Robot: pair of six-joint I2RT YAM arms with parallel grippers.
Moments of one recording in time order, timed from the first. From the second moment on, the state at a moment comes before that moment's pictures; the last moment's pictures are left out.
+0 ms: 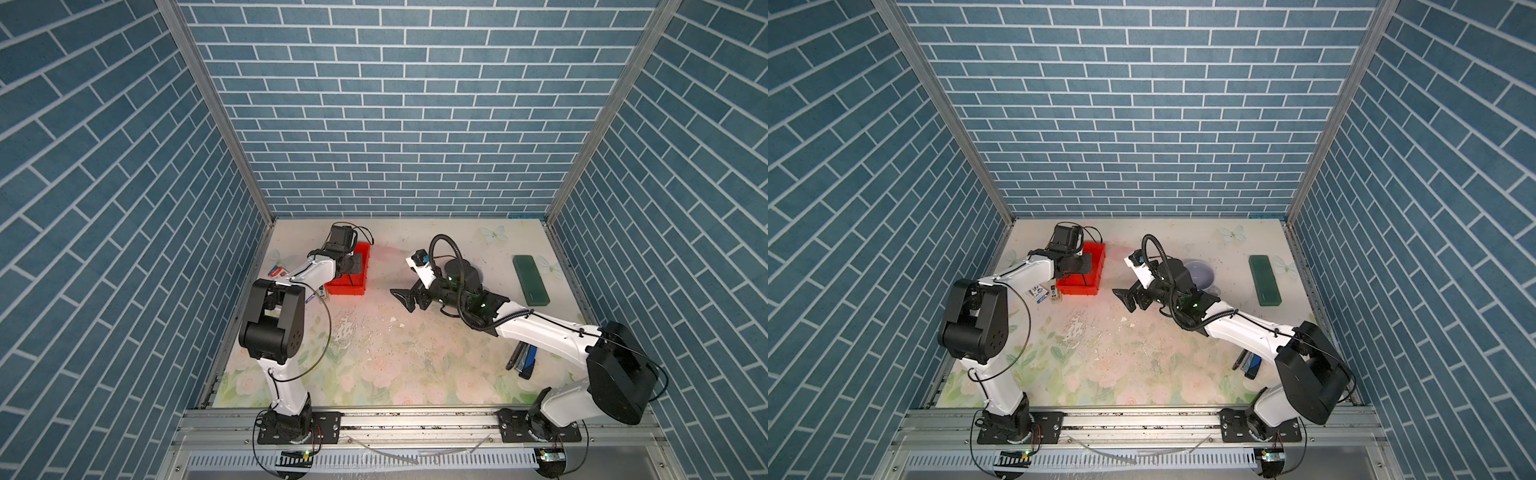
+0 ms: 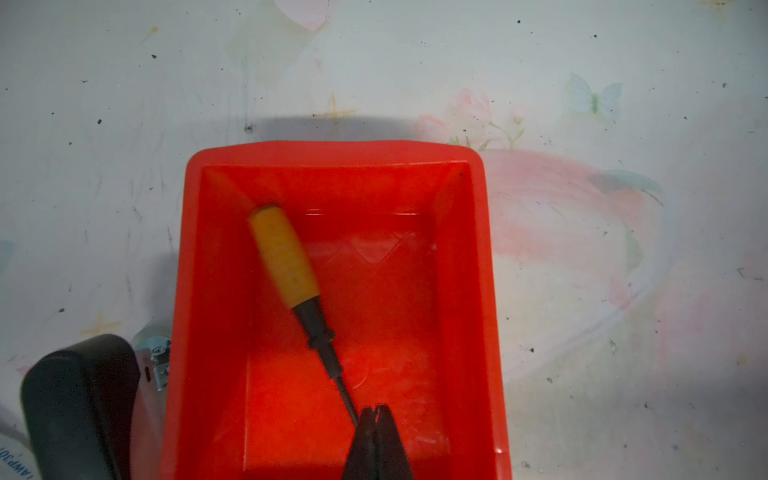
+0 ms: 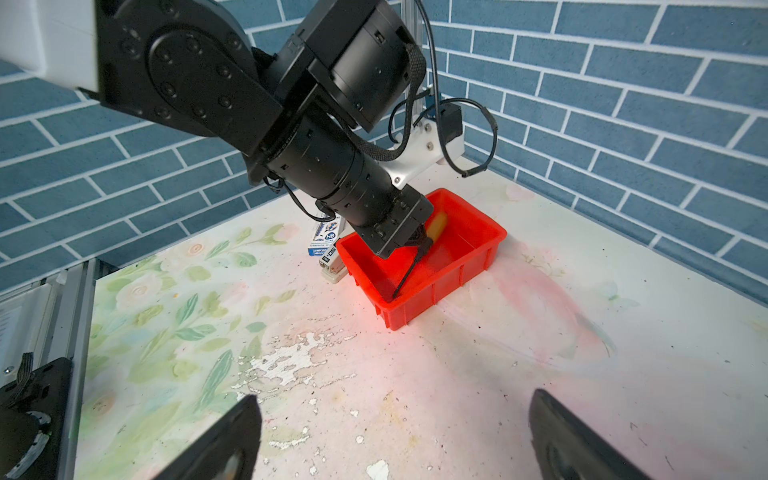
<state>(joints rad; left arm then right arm) -0.23 1.84 1.25 -0.33 -0.05 -0.16 0.84 1.47 0.93 0.23 -0.23 0.00</state>
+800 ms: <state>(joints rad) -0.23 1.31 0.90 -0.04 -0.11 -0.12 0.72 1.30 0.80 0.32 -0.10 0.03</state>
